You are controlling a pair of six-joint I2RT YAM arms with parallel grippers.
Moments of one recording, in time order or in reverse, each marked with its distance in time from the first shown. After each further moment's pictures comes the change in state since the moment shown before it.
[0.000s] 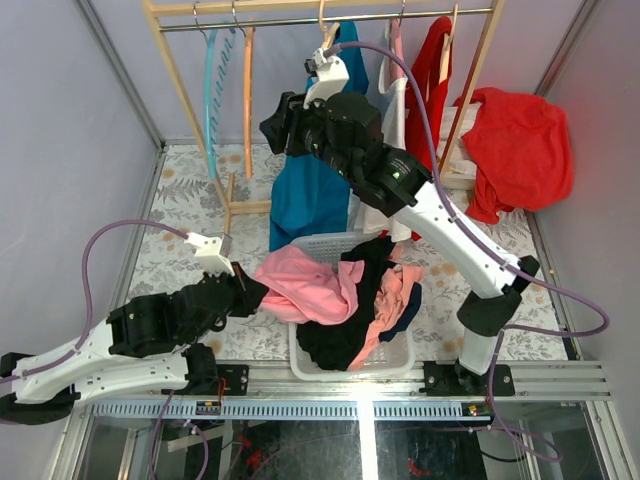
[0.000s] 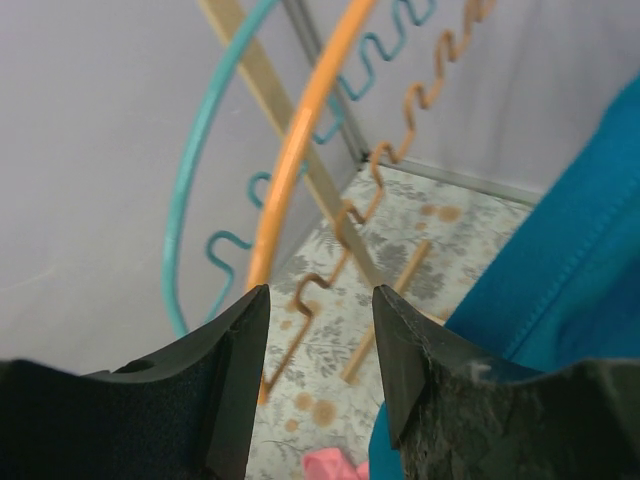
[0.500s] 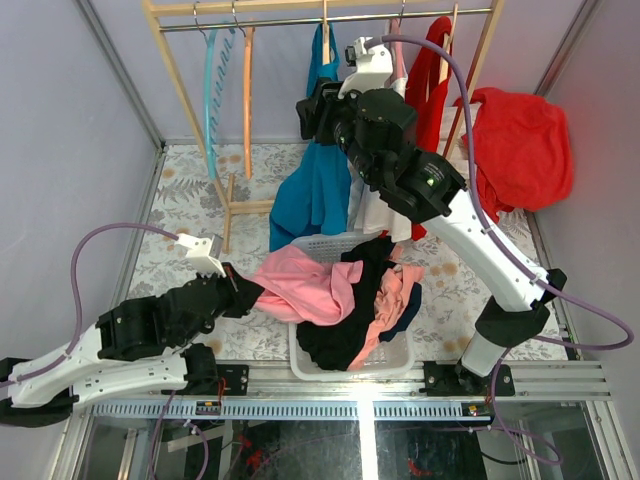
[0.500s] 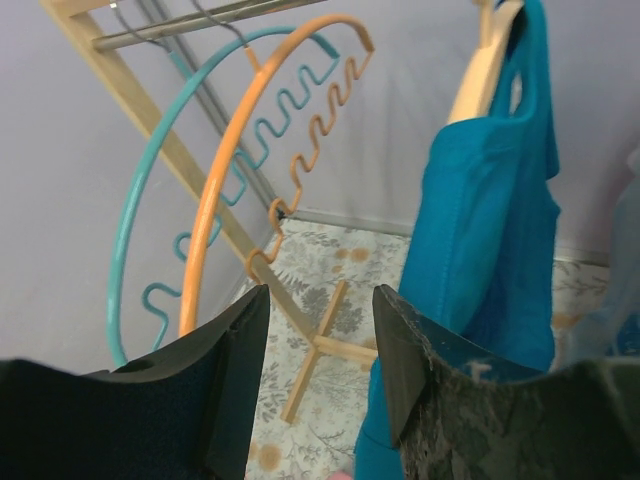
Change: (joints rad) left arm 0.000 -0.059 0.000 0.000 0.008 0.027; right arm 0.011 -0.142 -0.074 -0.019 0.269 -0.072
